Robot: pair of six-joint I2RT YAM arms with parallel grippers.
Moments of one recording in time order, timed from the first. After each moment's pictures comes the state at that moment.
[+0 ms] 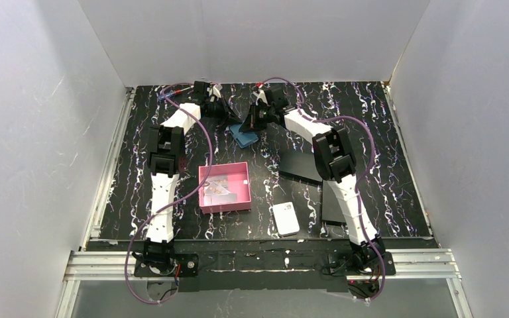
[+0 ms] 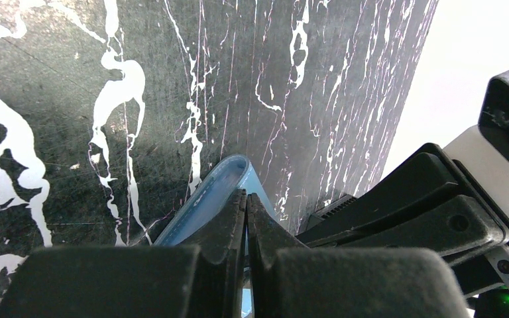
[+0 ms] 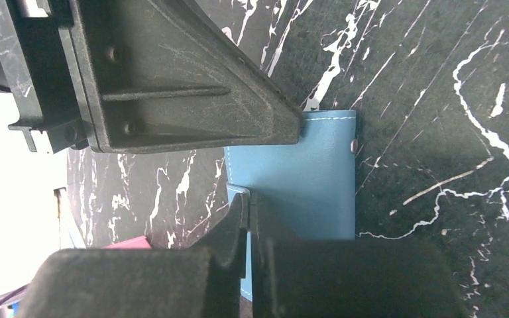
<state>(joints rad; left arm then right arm) -0.17 2.53 2.07 -0.45 0.70 -0.65 0.51 2.53 2.09 -0.25 -0.60 0.56</state>
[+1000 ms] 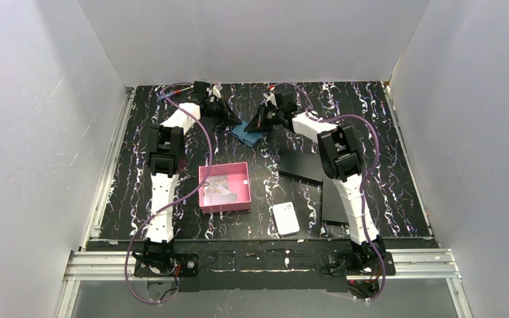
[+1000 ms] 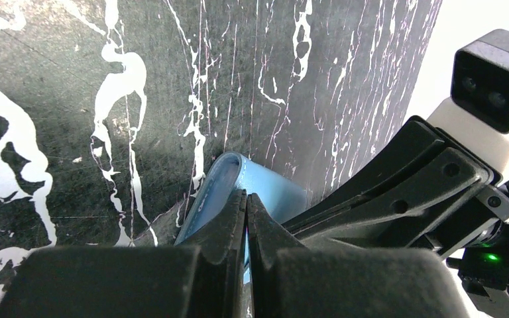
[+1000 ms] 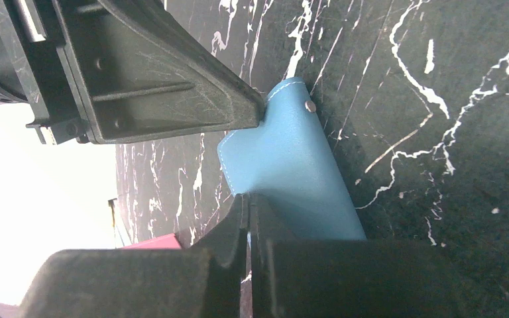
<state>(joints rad) -0.17 2.53 2.07 -0.47 0.70 -0.61 0.46 2.47 1.92 -0.06 -0.67 0.72</state>
